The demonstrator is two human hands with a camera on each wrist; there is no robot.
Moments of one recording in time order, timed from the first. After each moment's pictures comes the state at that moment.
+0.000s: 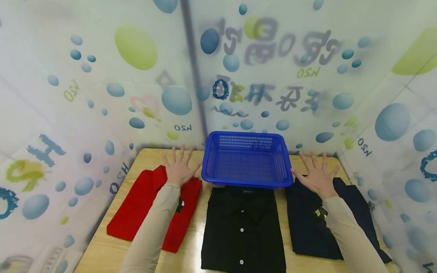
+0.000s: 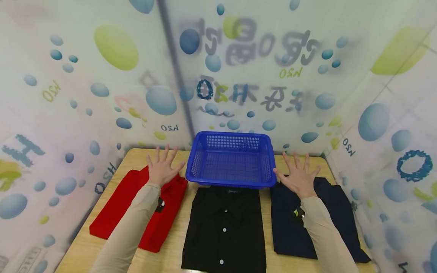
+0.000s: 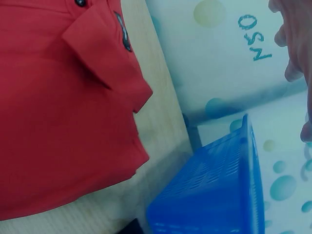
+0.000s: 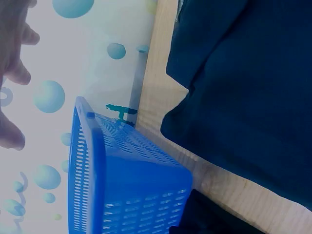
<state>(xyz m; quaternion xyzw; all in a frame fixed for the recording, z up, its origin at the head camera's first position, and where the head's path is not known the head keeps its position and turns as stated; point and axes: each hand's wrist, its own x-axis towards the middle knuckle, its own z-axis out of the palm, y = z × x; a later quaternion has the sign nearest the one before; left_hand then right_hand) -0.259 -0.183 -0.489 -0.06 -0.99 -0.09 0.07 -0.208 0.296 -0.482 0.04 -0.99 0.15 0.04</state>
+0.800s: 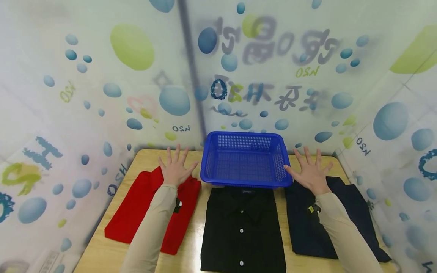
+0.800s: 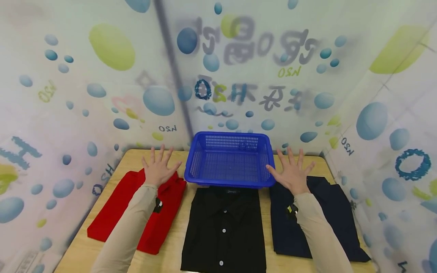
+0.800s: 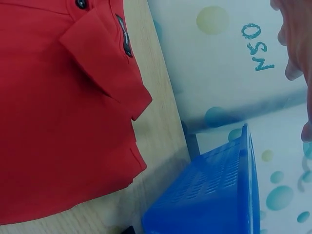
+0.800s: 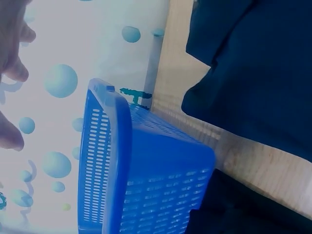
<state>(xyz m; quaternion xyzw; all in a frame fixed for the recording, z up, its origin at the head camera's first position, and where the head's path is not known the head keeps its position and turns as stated) -0.262 -0.188 -0.489 -0.03 -0.99 -0.10 0.06 -0.219 0.282 -0.473 0.03 -0.98 0.16 0.04</state>
